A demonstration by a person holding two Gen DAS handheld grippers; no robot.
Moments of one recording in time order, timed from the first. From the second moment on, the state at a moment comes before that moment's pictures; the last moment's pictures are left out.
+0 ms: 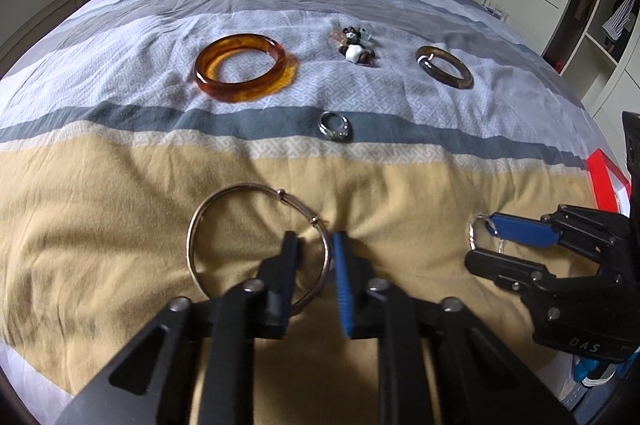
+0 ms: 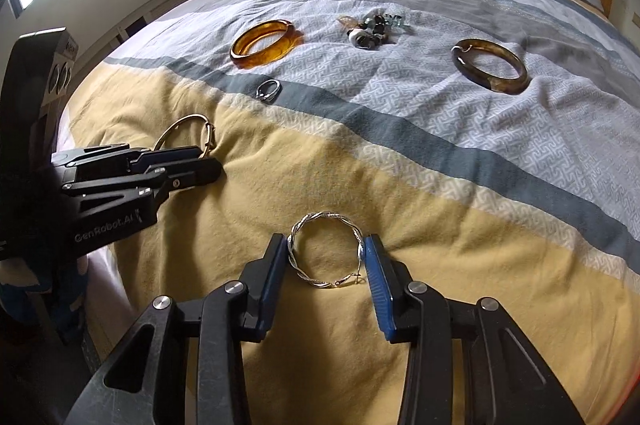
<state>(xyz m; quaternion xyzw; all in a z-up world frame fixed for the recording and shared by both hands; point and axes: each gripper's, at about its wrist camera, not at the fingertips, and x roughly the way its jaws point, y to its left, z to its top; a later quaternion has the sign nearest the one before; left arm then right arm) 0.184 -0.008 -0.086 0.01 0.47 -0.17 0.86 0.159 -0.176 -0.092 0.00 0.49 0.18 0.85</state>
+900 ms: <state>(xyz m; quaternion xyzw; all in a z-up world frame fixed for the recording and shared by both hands) 0.131 -0.003 -0.024 -0.18 0.44 -0.29 0.83 0.081 -0.208 -0.028 0.01 0.46 0.13 0.88</state>
